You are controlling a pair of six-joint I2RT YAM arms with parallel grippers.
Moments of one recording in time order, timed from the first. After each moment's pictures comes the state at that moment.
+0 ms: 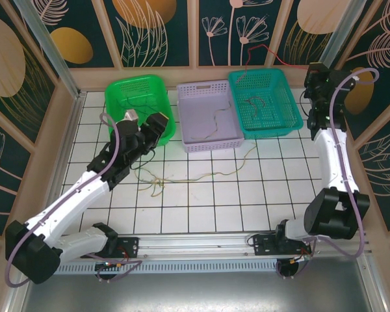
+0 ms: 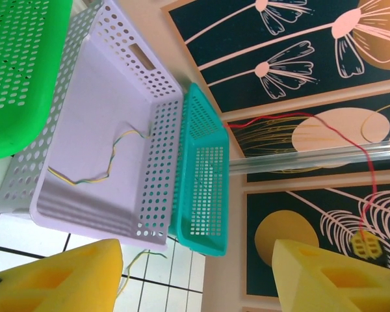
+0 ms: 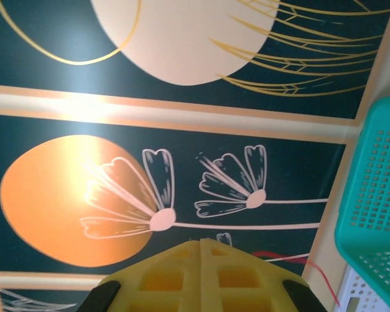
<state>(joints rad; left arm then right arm) -0.57 1.09 0.90 -0.09 -0.04 -1.31 -0.16 1.41 1.31 0.08 -0.12 1.43</state>
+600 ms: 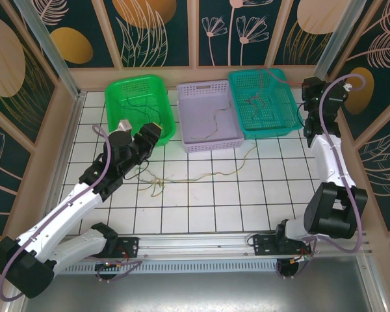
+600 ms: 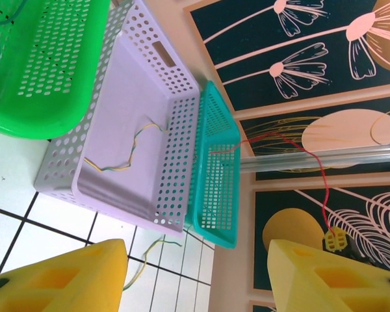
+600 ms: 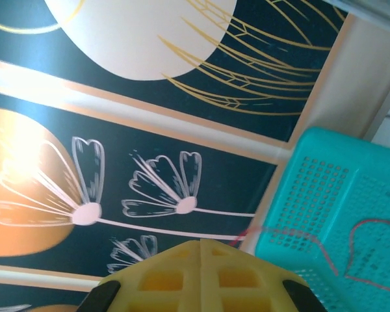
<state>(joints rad) -0.57 0.97 0.81 -0.15 -0.04 -1.33 -0.18 1.42 1.14 0.18 -0.12 1.17</state>
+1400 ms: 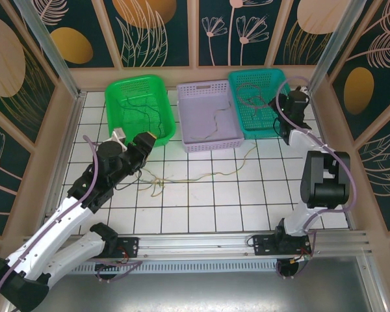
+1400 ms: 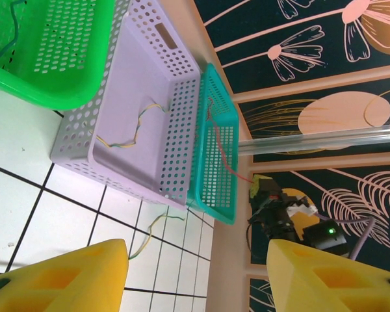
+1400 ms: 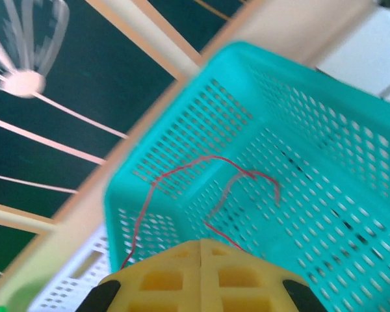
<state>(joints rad) -0.57 0.81 0.76 -0.26 0.00 -1.33 -0.02 1.69 1.09 0.24 -0.01 0.75</state>
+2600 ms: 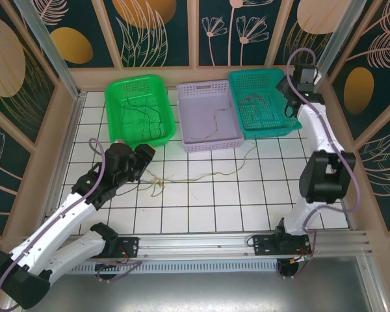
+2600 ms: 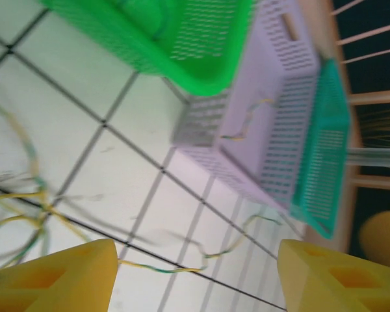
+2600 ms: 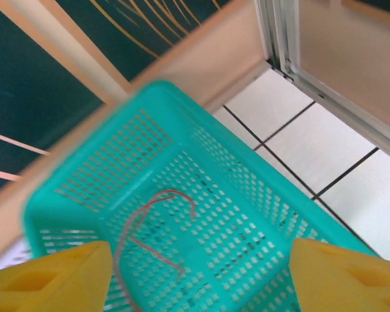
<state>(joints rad) -0.57 0.87 0.76 -0.55 -0.08 -1.34 -0.01 1.69 1.58 -0.45 0.20 0.59</state>
